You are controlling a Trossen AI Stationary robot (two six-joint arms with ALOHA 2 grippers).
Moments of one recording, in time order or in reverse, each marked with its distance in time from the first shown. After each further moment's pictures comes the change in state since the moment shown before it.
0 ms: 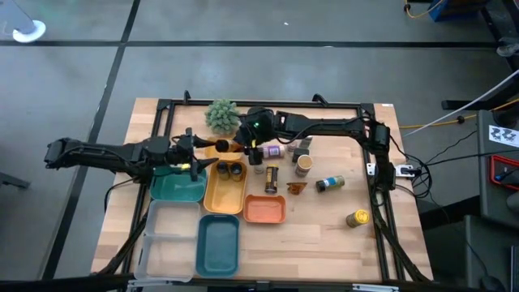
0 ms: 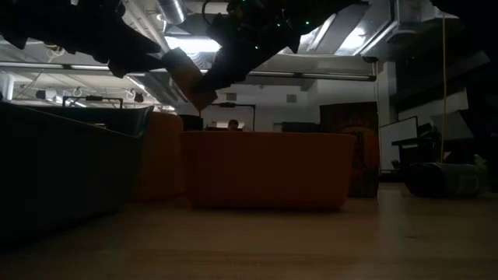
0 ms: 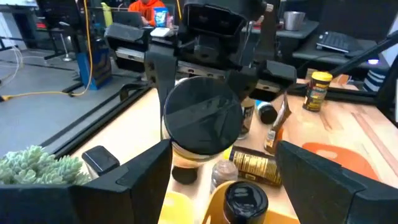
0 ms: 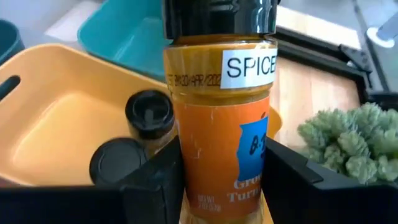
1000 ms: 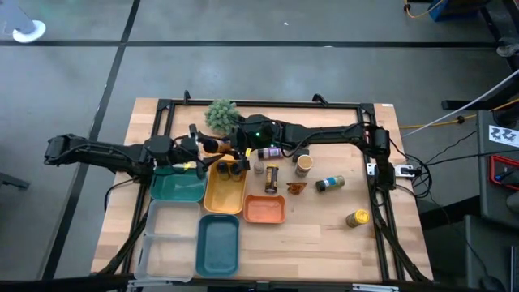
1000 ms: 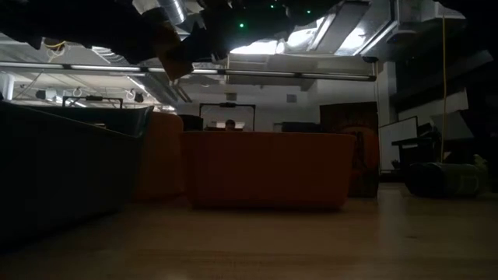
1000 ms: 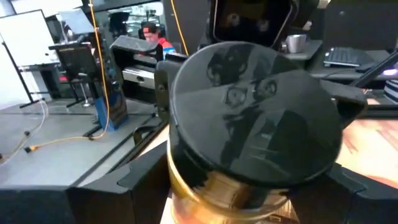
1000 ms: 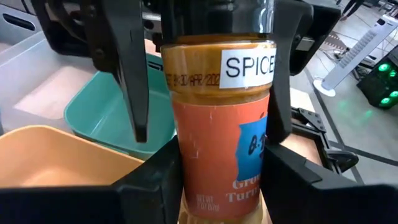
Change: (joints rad) left arm -0.002 0.147 0.000 0.288 -0.032 0.171; right arm 0.090 0.000 -0.003 0.241 0.140 0.054
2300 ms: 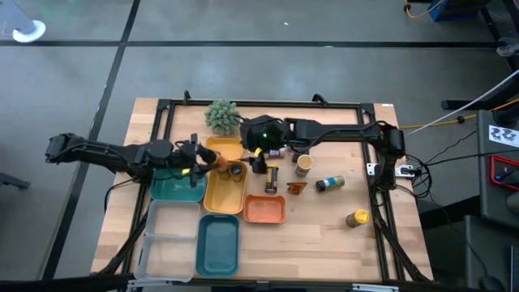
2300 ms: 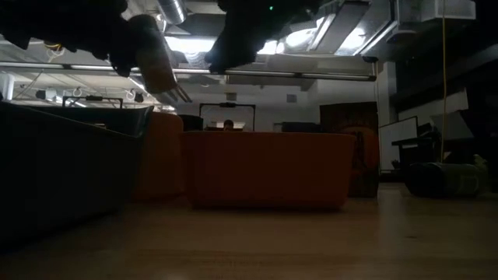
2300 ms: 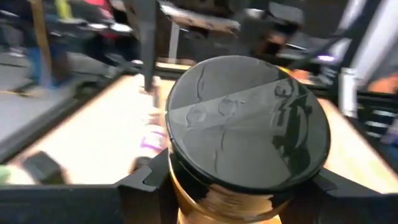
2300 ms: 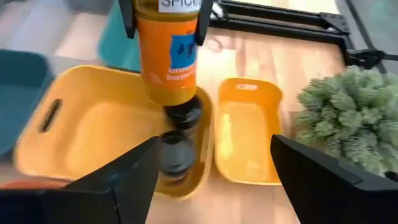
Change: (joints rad) left arm -0.085 -0.084 -0.001 -0.231 0.107 -0.210; right arm 0.037 -0.140 0.000 -0.448 0.054 0.179
